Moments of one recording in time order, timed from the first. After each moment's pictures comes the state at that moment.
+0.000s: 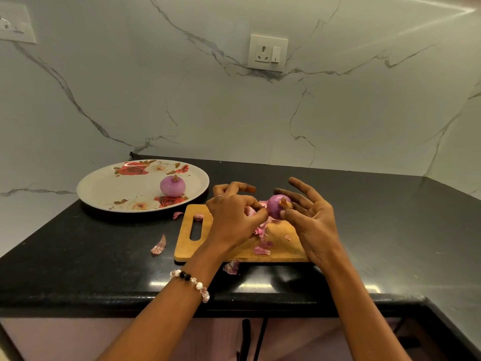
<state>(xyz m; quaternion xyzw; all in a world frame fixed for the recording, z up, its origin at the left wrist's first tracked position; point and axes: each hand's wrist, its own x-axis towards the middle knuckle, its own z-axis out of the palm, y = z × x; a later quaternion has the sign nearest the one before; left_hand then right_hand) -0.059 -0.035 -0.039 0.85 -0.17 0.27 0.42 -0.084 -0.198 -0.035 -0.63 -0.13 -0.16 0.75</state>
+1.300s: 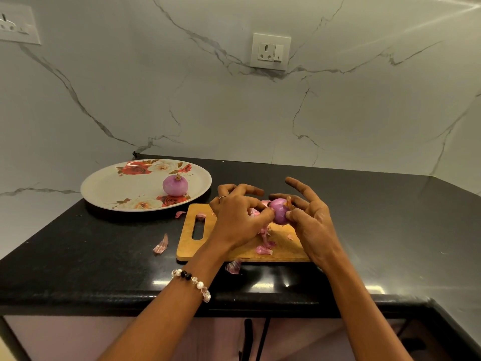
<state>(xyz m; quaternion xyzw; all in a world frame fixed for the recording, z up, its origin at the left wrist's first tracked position) -0.059 -0.035 -0.040 0.85 -0.19 0.25 0.41 -0.081 -0.196 -0.038 -0.69 -0.14 -0.15 0.69</state>
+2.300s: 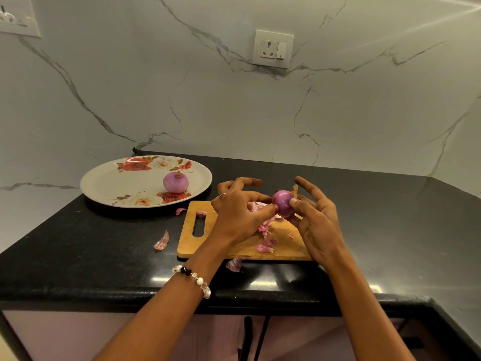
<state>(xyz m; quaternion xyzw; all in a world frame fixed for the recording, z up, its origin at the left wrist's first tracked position) -0.057 -0.036 -0.039 0.82 -0.20 0.24 0.48 -0.080 -0.198 -0.036 -0.62 -0.09 -0.14 0.76</state>
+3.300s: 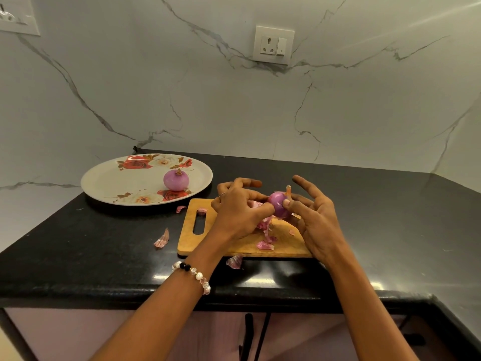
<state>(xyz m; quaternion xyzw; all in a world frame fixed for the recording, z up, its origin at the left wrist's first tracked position) -0.055 -0.034 -0.041 0.84 -0.17 0.19 0.48 -0.084 -0.194 -0.033 -0.63 -0.10 -0.12 0.76</state>
